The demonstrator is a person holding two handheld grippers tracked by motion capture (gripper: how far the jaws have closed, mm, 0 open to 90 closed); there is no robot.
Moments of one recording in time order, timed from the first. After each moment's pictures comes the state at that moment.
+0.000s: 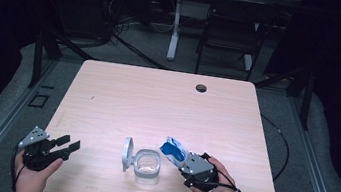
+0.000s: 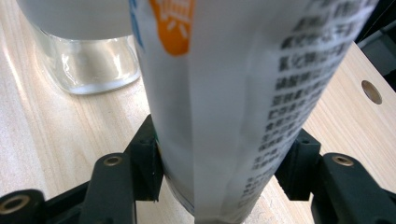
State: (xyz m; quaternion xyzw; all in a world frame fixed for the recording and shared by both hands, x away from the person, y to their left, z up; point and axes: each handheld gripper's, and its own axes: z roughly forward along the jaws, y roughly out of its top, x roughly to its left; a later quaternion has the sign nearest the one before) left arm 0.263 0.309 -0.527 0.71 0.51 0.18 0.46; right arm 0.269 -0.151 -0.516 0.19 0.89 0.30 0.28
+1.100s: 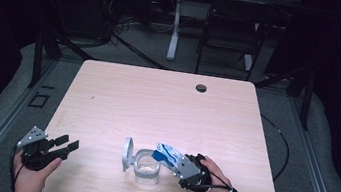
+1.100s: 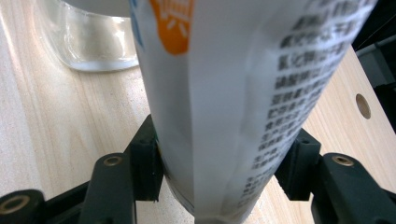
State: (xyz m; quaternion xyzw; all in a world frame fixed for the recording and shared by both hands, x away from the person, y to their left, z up) left arm 0.264 0.313 -0.528 0.70 0.52 0.18 0.46; right arm 0.265 -0.134 -0.521 0.13 0.91 0.25 0.30
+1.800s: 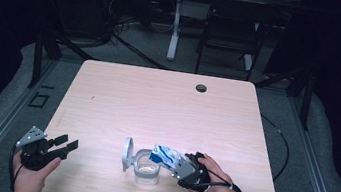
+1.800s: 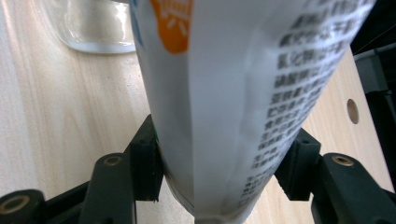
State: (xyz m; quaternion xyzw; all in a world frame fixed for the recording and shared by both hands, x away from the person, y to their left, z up) left arm 0.264 0.315 -0.528 0.70 0.52 0.18 0.46; right arm 0.266 -0.130 -0.513 0.09 0.92 0.21 0.31
